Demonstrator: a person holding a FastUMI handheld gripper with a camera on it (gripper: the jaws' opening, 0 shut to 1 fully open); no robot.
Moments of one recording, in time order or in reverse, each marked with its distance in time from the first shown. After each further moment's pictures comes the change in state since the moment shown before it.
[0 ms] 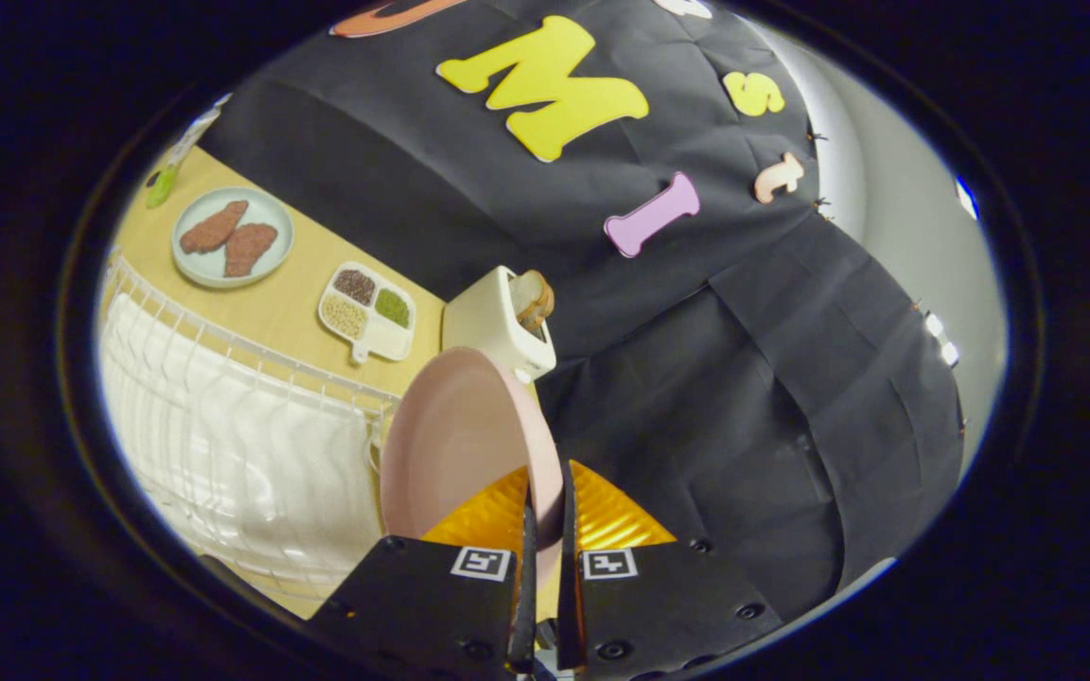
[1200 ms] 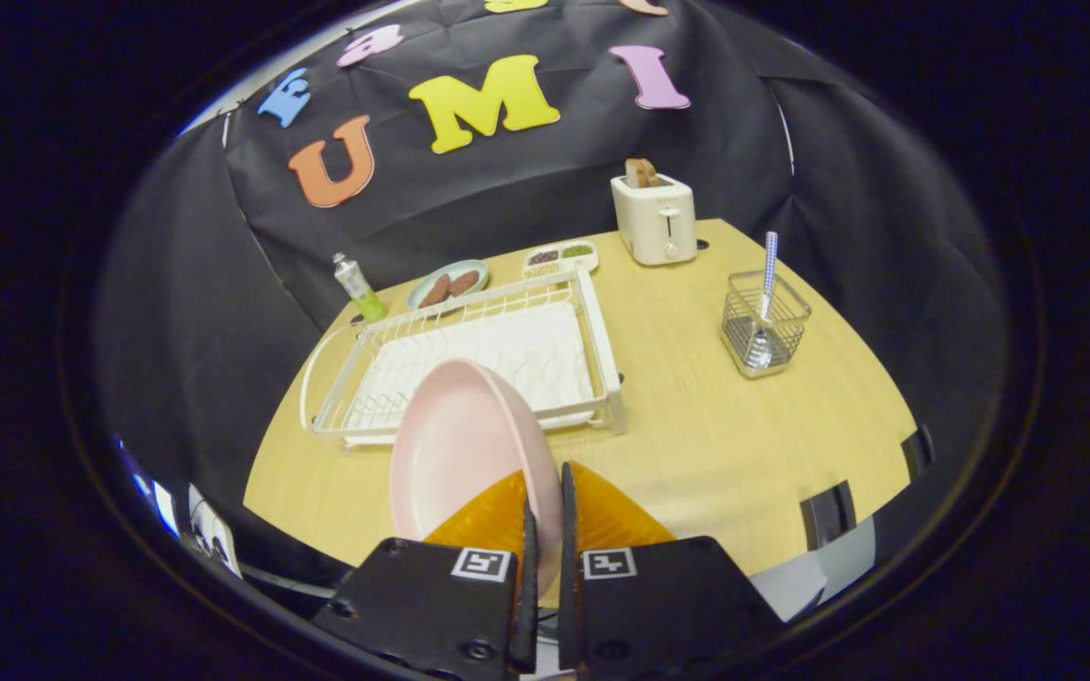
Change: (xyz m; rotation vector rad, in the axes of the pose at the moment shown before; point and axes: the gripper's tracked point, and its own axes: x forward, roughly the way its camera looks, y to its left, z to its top) arm -0.054 0.032 -0.246 0.510 0.055 1.113
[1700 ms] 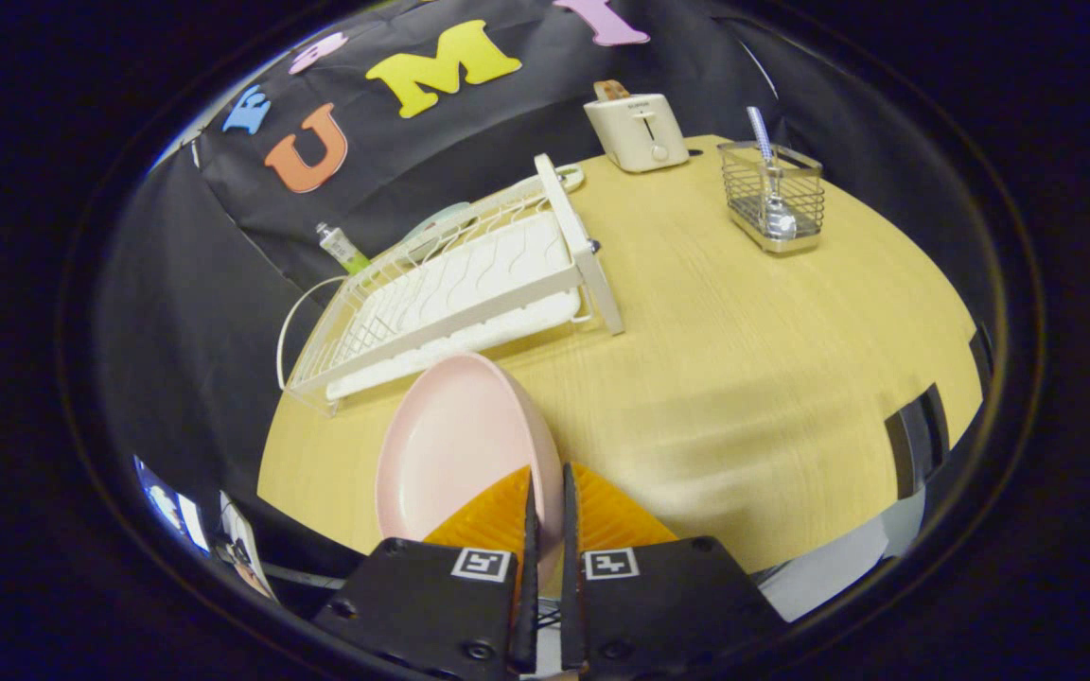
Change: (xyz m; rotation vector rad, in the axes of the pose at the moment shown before) arm 0.069 -0.031 -0.063 0.101 0.140 0.086
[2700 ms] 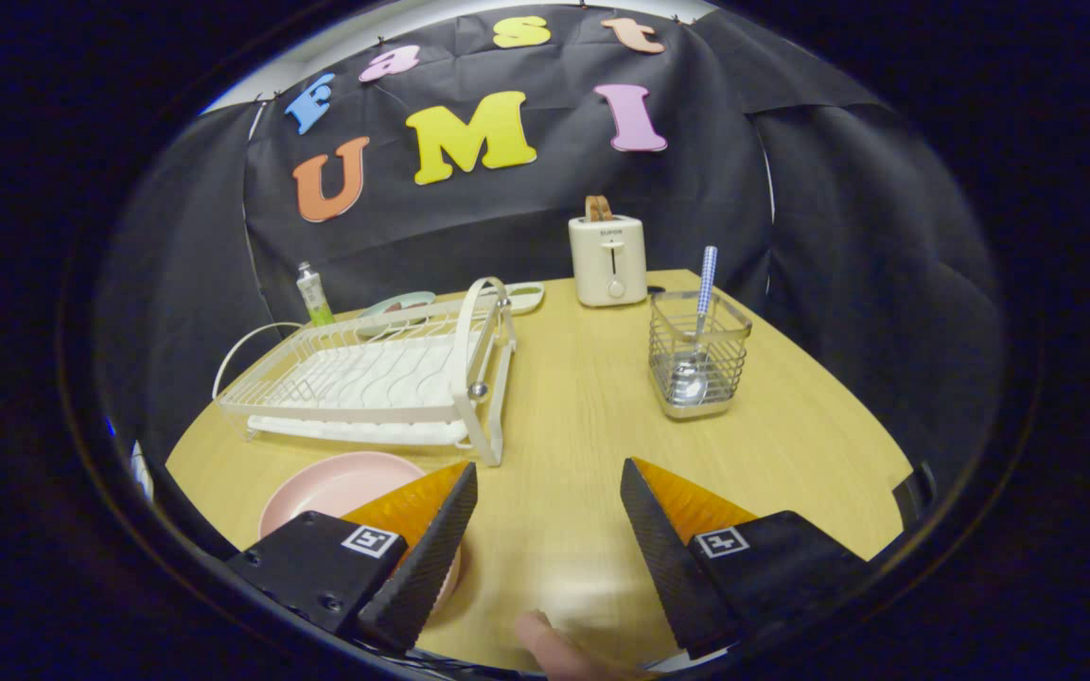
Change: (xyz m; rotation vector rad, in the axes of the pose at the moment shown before) arm -0.042 -0.090 0.110 -0.230 -0.467 -0.164
